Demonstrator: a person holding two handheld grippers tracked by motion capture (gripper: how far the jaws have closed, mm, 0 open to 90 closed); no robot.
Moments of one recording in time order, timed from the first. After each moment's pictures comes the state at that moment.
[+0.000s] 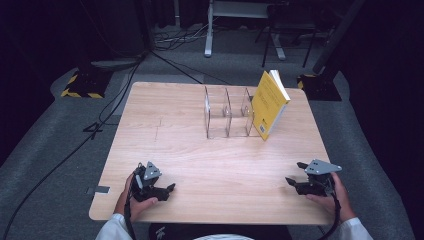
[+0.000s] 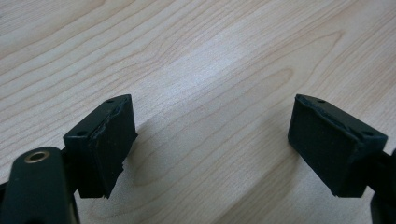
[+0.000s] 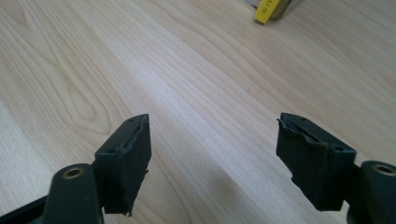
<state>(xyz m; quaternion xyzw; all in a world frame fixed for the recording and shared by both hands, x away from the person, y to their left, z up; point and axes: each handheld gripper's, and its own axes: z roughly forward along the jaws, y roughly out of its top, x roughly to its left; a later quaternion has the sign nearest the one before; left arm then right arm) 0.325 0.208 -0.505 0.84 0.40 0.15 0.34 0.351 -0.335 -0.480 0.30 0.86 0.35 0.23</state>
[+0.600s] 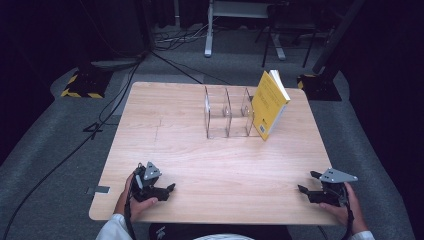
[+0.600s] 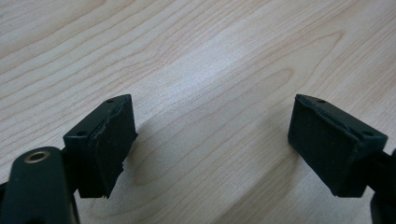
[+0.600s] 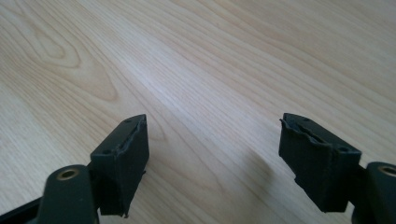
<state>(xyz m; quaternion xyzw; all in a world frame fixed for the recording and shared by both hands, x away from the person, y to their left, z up) 0.324 0.208 -0.505 0.84 0.40 0.15 0.34 0.330 -0.378 -0.501 0.36 0.84 0.35 0.22</state>
